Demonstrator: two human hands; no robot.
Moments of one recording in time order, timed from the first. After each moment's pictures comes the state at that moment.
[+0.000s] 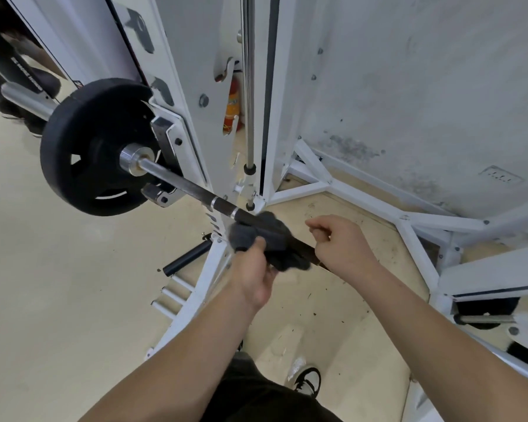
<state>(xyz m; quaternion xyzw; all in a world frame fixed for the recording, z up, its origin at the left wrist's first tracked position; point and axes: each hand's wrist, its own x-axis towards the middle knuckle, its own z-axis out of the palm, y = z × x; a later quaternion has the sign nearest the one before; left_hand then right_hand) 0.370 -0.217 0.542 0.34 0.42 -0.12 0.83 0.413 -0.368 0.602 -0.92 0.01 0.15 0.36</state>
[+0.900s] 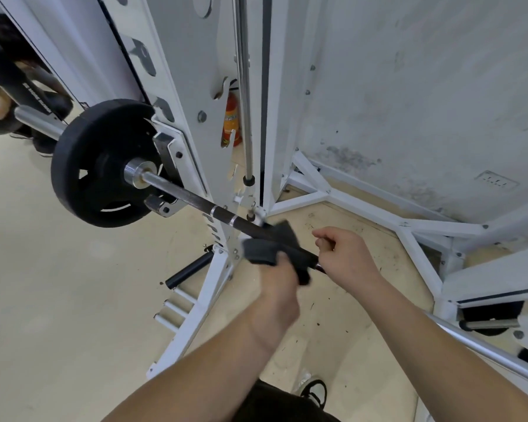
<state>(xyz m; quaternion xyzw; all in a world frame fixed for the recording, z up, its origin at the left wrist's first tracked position) 0.365 -0.275 0.548 0.42 0.45 -0.08 0.78 0.396 -0.384 0.601 -0.91 0.06 0.13 0.38</state>
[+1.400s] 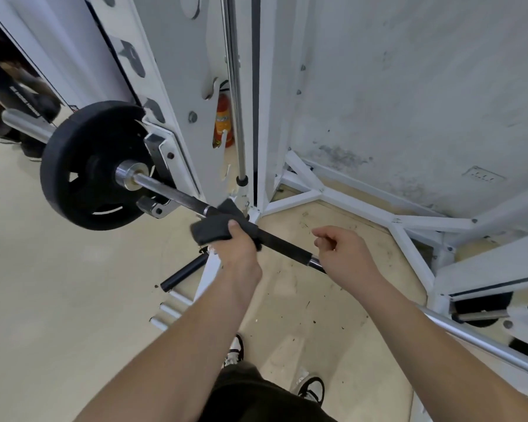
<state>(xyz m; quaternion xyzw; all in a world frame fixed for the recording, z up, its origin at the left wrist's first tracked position) 0.403 -0.217 0.576 0.47 0.54 0.04 0.70 0.386 -0.396 0.604 -0.90 0.08 0.12 0.41</state>
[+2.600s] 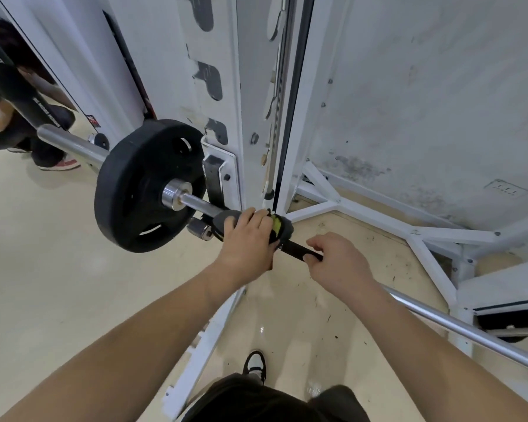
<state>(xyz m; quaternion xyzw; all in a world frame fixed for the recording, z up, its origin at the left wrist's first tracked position) 0.437 -0.065 0.551 0.99 -0.10 0.03 0.08 0.420 -0.262 0.594 -0.97 -0.02 0.12 0.21</state>
